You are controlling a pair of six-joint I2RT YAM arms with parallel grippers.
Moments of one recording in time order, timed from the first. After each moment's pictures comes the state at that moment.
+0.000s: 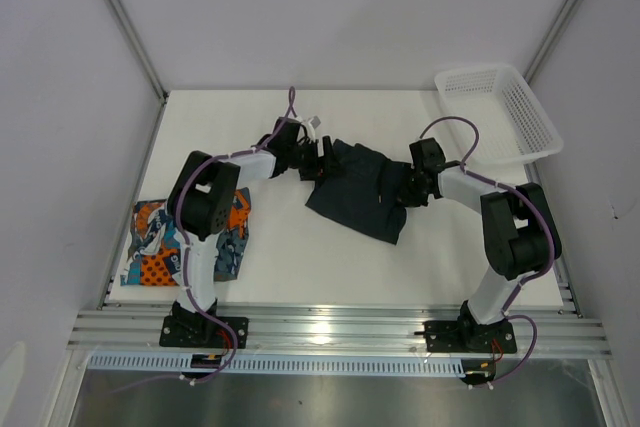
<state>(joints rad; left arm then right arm) -0.40 2.11 1.34 0.02 0.59 -0.55 0.30 1.74 1.02 -0.35 -0.09 0.52</state>
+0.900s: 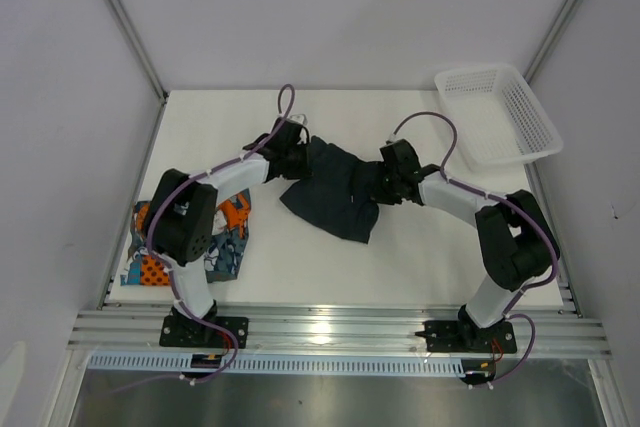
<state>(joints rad) -0.47 1.86 1.27 -0.24 0.05 -0.46 0.49 1.69 1.04 -0.28 -0.03 0.65</state>
